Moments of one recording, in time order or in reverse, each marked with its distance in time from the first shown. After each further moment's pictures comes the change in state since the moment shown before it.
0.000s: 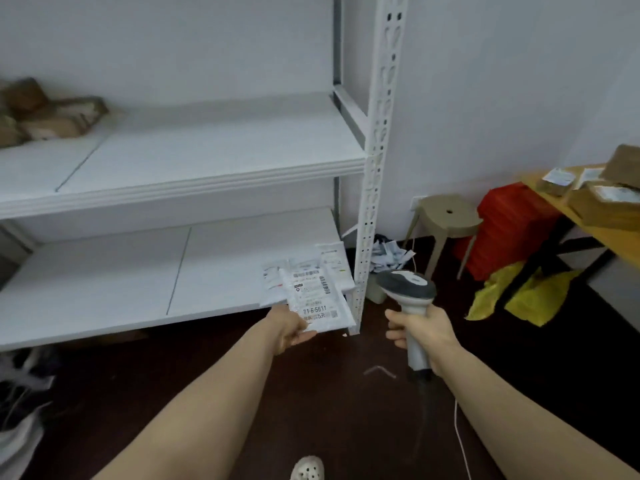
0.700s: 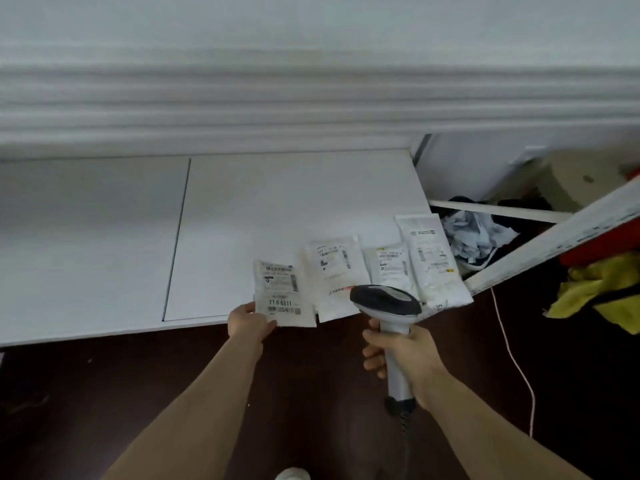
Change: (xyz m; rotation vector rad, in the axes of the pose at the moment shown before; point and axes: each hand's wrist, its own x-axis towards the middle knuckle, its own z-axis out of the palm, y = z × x) left_hand 0.387 -0.019 -0.259 -0.058 0.486 -0.182; right_hand 0.229 0.068 0.349 -0.089 -0.134 0.305
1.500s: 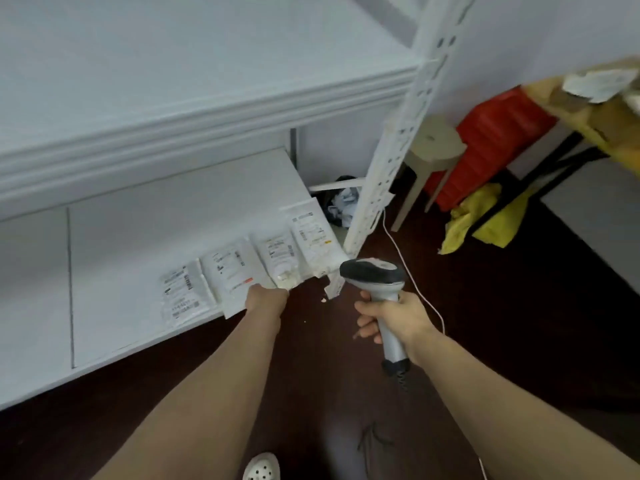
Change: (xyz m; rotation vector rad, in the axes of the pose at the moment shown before) left_hand -0.200 0.009 0.146 0.331 -0.299 0.182; right_hand -0.102 -0.004 -0.184 0.080 0.172 -0.008
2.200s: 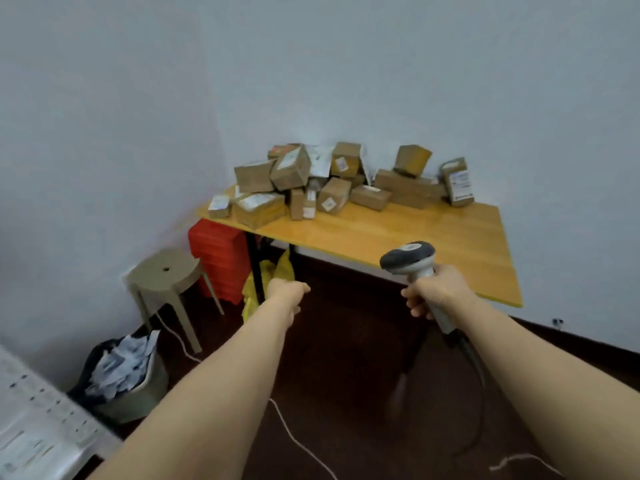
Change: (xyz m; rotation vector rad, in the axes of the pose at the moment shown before) left_hand -0.469 0.076 0.454 0.342 -0.641 0.486; right_hand -0.278 0.076 -0.573 0.044 0.822 -0.036
